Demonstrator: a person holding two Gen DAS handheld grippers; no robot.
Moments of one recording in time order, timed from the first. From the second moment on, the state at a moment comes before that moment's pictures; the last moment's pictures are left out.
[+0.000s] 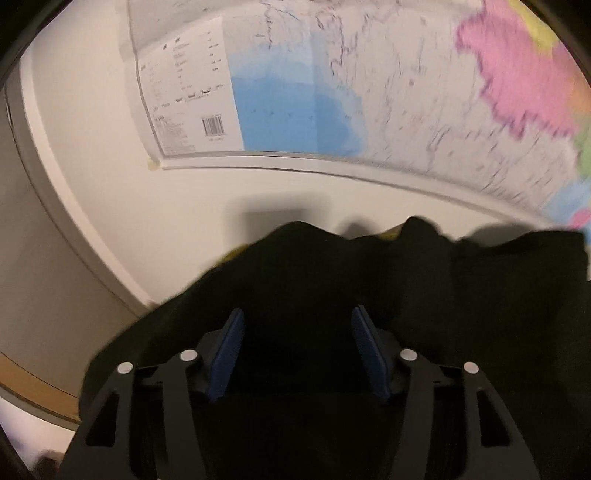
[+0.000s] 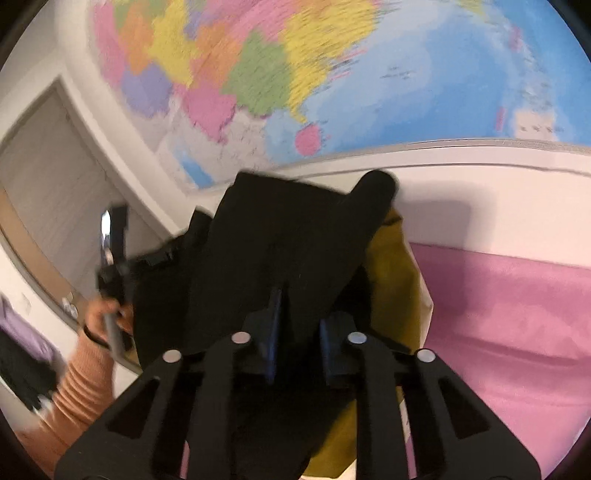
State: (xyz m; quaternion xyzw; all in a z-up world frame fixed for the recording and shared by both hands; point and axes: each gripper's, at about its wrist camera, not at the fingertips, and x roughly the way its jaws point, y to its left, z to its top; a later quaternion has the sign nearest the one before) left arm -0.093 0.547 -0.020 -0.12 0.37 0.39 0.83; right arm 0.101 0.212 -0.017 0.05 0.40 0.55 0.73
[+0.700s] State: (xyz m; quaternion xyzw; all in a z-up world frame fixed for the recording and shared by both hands) left arm -0.117 0.489 -0.037 -0.10 0.35 0.34 0.87; right arm 0.042 0.203 -0.014 -0.02 0.36 0.57 0.74
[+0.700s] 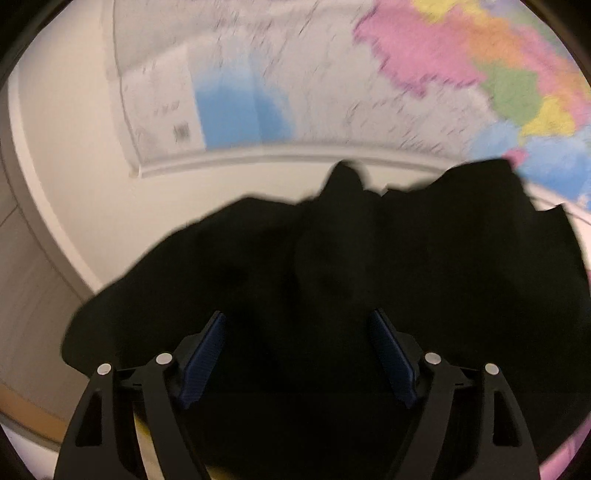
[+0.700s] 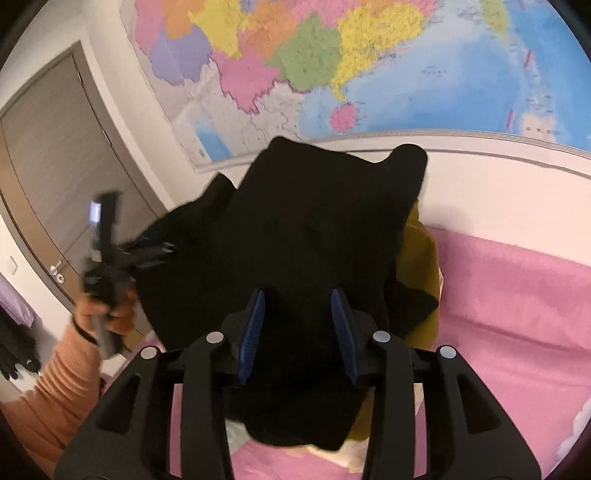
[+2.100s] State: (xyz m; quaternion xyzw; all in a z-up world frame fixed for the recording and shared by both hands) left arm -0.189 0.277 -0.042 -0.11 0.25 0.34 0.90; right arm -0.078 0.126 -0.041 -0.09 0.25 0.54 0.80
